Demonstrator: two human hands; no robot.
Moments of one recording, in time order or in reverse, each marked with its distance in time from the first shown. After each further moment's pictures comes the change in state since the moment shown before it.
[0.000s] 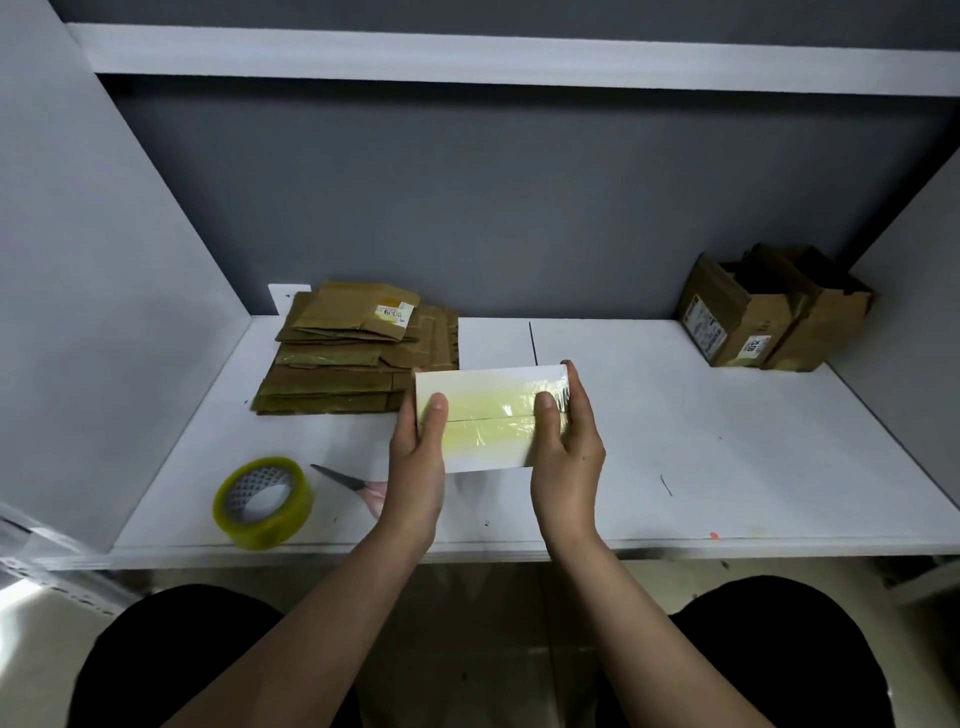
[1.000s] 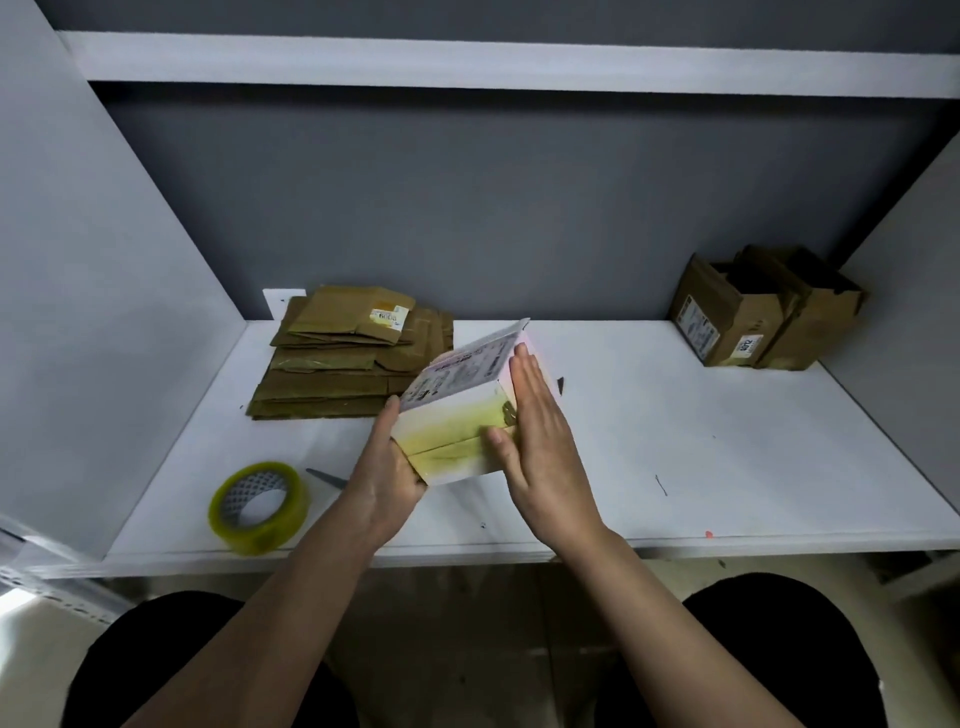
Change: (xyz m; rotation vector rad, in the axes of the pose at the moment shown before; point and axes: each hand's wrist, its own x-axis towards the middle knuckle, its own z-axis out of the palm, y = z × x) left_hand 0.021 0.004 -0.023 -0.542 -0.123 -0.406; right_hand 0.009 0.004 -0.013 -0.622 -0.405 -0.461
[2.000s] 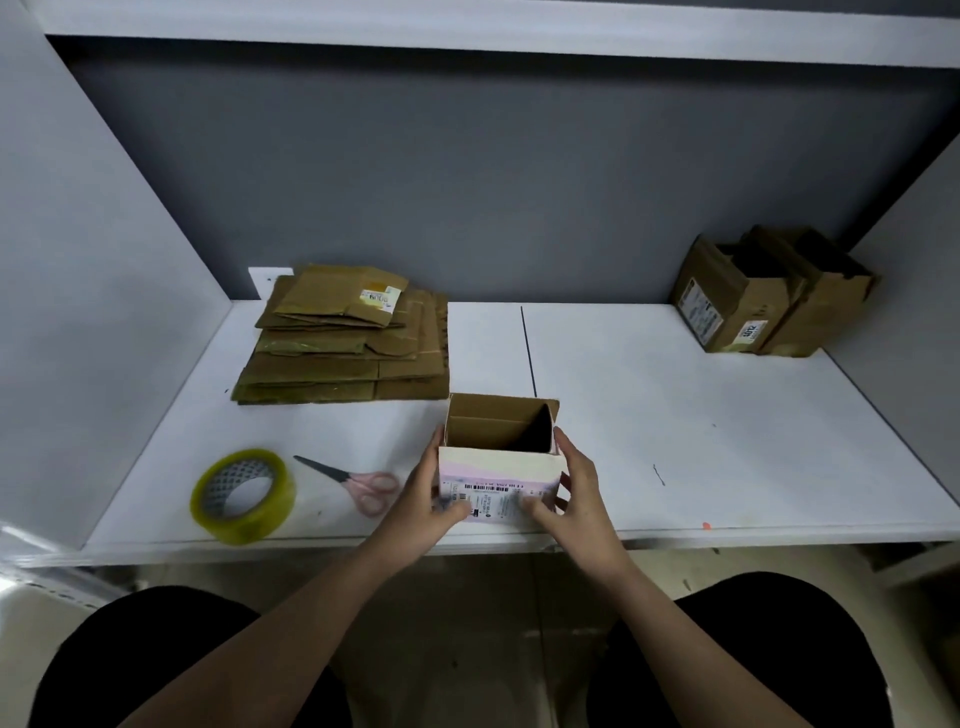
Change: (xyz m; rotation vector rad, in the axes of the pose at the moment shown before) left_hand 0.029 -0.071 -0.042 1.144 -0.205 0.184; right_hand -0.055 0.090 0.018 0.429 -0.108 0.506
